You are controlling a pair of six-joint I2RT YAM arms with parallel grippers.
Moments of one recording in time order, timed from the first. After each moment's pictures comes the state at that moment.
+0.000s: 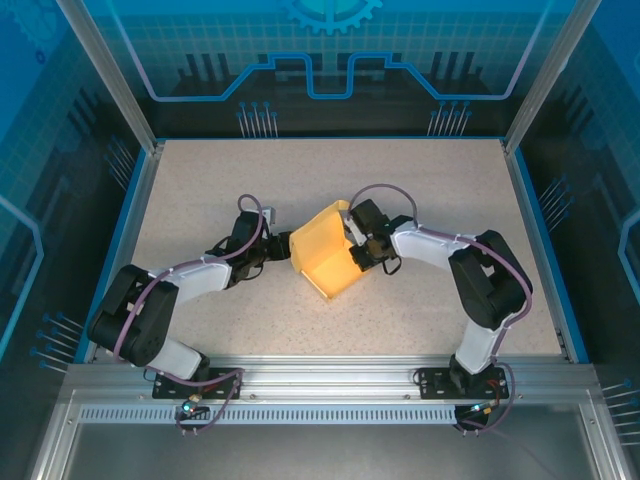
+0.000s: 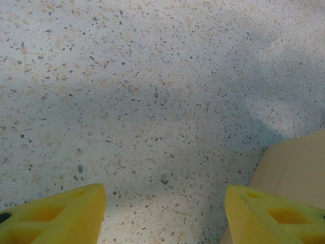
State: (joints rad) left arm -0.37 1.50 0.65 0.15 0.10 -0.53; right arm 0.59 1.79 1.09 -0.53 0.06 0.09
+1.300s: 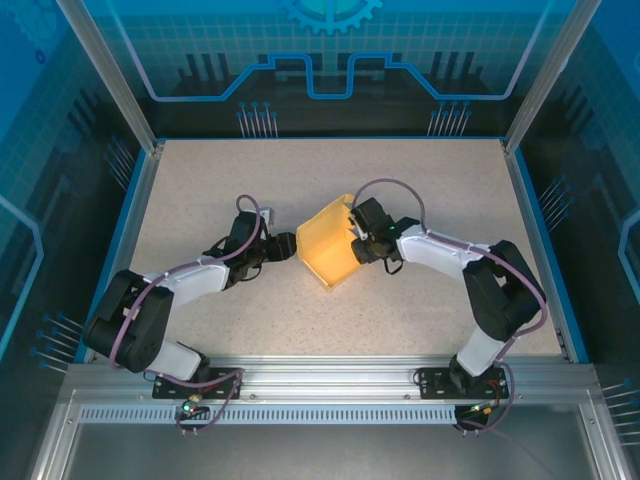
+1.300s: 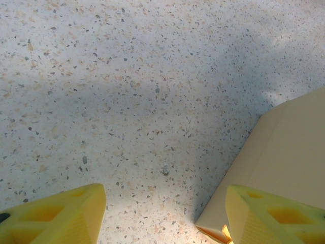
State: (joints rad) left arm -0.37 1.46 0.65 0.10 0.10 -0.52; right arm 0.59 1.66 1.05 -0.48 0.16 0.14
